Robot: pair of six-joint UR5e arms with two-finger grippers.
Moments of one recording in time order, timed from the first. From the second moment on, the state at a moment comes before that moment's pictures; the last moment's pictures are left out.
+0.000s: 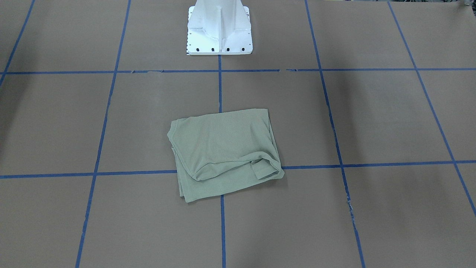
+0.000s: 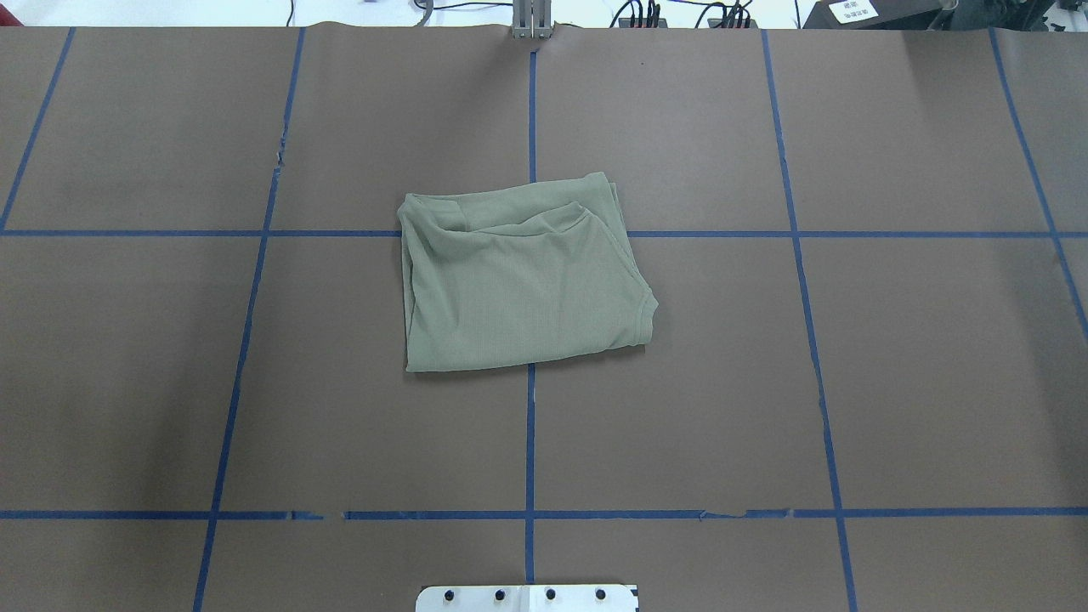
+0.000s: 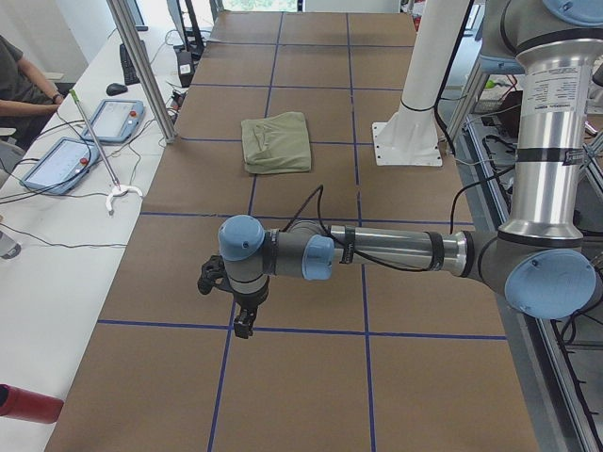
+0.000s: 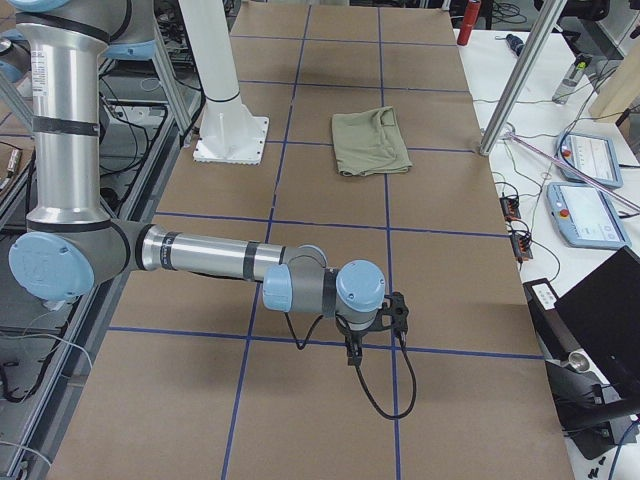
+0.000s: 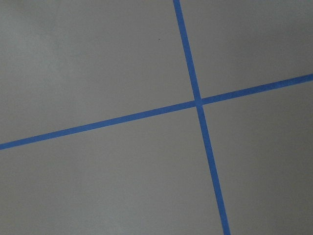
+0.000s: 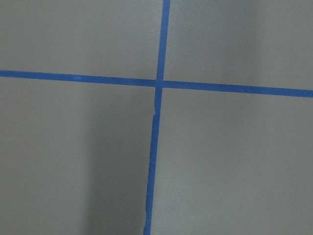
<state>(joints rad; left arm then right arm) -1.55 -1.57 -1.62 -1.60 -2.32 0.17 1.62 -1.63 1.56 -1.51 2.44 -0.10</state>
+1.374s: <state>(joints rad) -1.56 -1.56 -1.64 -1.60 -2.32 0.16 1.62 -1.70 1.74 -1.56 2.37 0.14</state>
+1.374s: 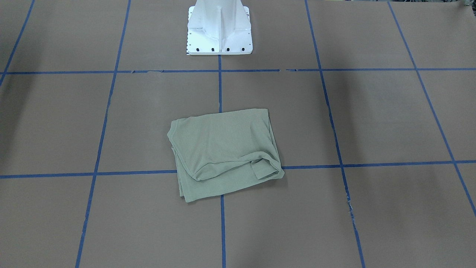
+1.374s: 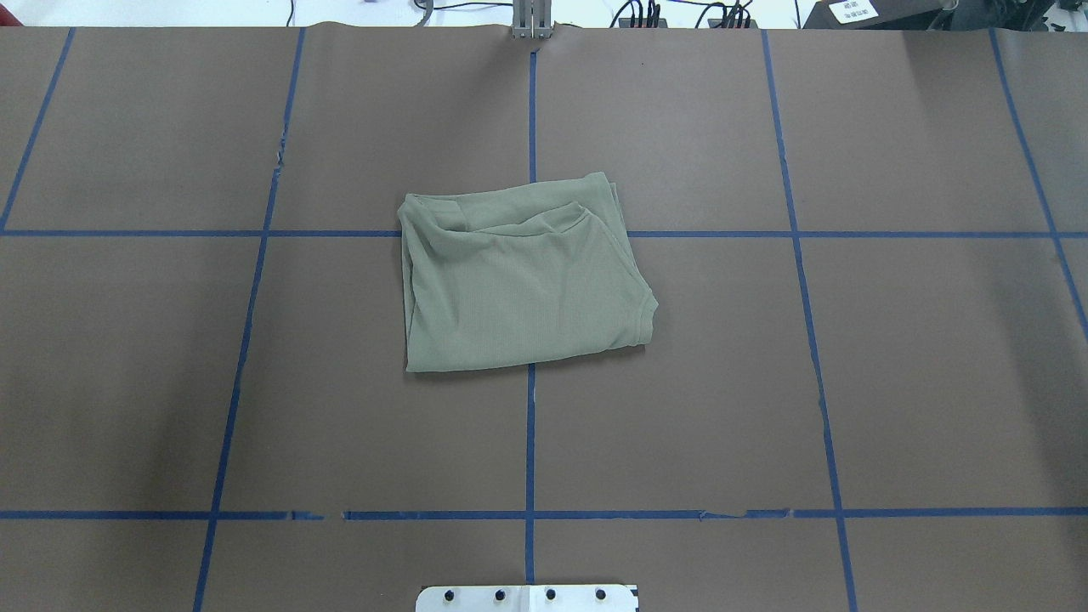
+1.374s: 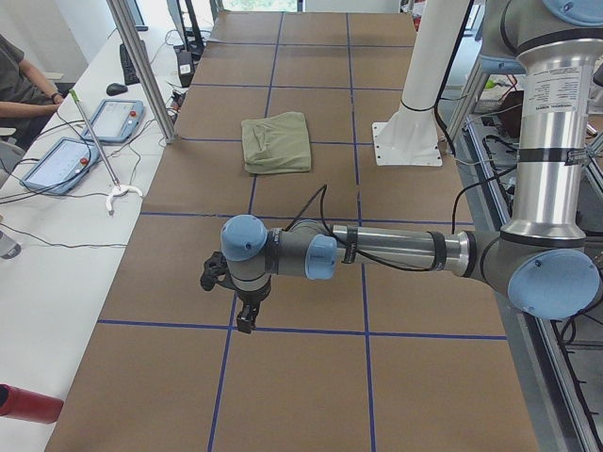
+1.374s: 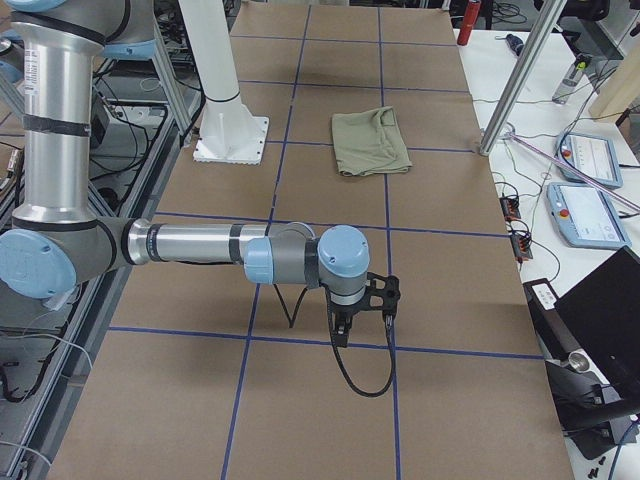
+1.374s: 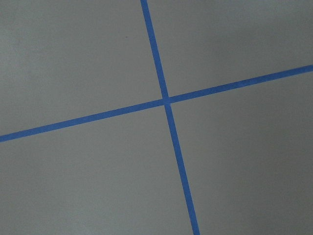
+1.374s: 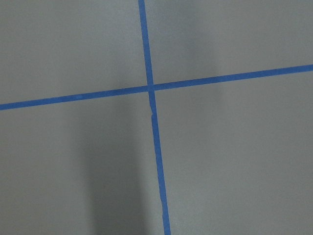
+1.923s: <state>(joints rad) -1.56 -1.56 -1.64 -1.60 -2.29 0.16 1.60 -1.72 1.74 -1.56 2.36 0.14</state>
